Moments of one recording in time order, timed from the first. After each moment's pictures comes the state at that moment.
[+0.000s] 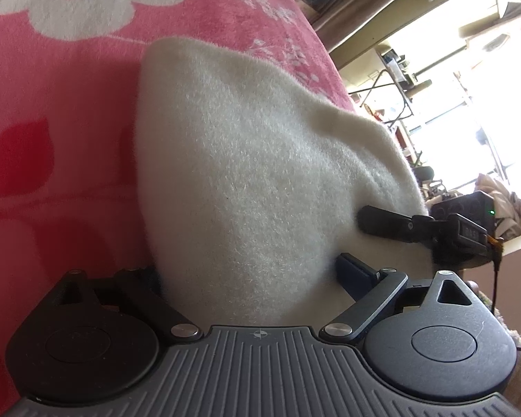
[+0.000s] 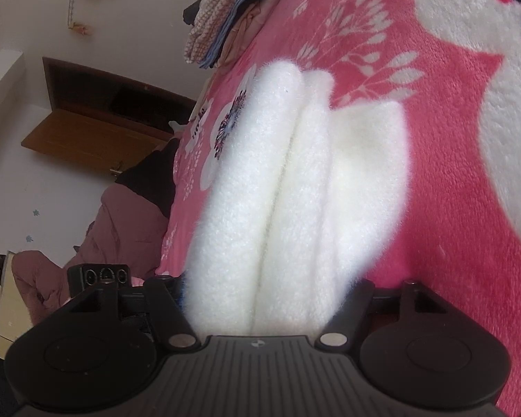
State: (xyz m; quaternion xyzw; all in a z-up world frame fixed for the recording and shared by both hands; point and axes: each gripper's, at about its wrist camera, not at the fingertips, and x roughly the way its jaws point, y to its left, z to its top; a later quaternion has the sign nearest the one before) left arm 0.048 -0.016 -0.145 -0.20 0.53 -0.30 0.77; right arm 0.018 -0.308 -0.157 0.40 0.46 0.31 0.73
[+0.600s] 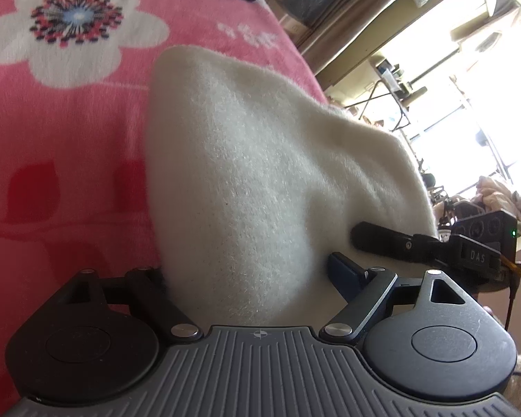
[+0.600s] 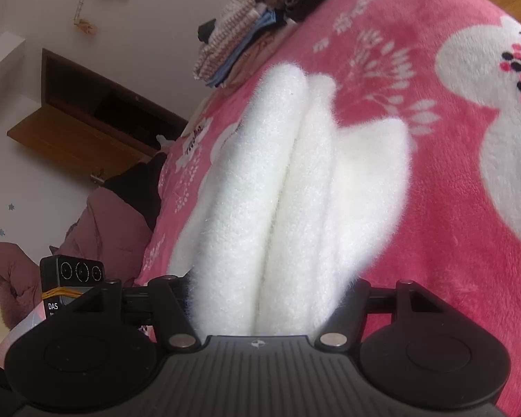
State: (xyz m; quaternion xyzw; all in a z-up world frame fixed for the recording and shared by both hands) left arm 0.038 -0.014 -0.107 -0.19 0.50 -0.30 0.79; right arm -0.010 -0.295 -0.111 0.36 0.42 0.27 0.79
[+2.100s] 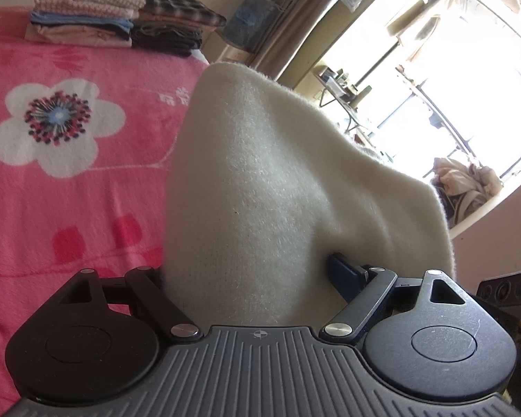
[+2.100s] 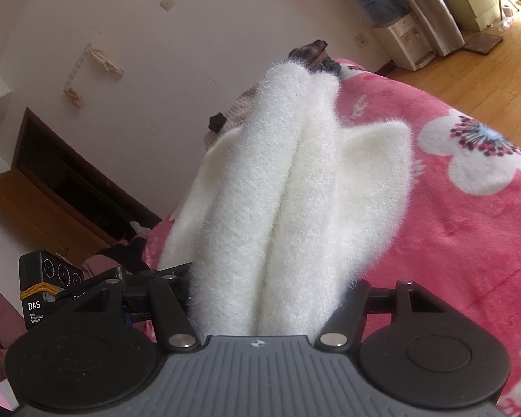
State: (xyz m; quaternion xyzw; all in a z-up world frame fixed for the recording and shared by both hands) left arm -0.008 0.027 0.009 -0.15 0.44 -0.36 0.81; right arm -0.160 -0.216 0.018 0.37 0.29 0.11 0.88
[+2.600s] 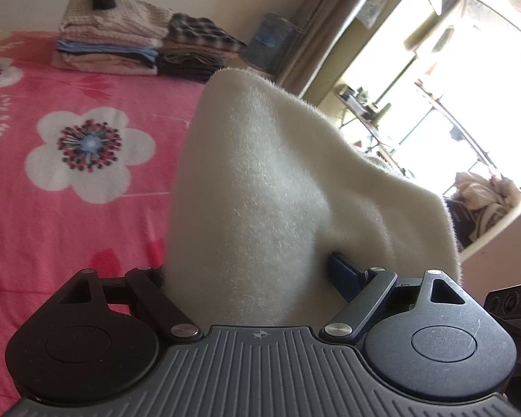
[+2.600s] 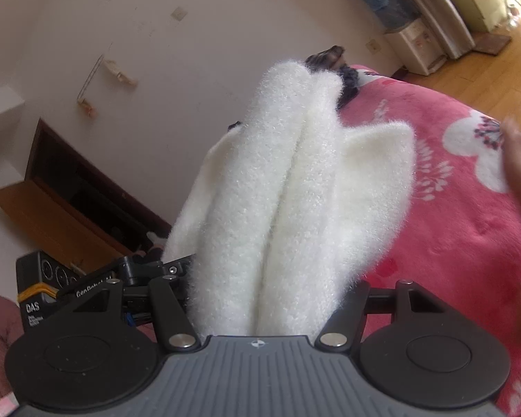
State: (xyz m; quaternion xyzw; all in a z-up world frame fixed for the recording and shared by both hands) left arm -0.010 0.046 0.028 -0.13 0.41 -0.32 0.84; right arm -0.149 -0.193 0.021 0.38 0.28 0.14 0.87
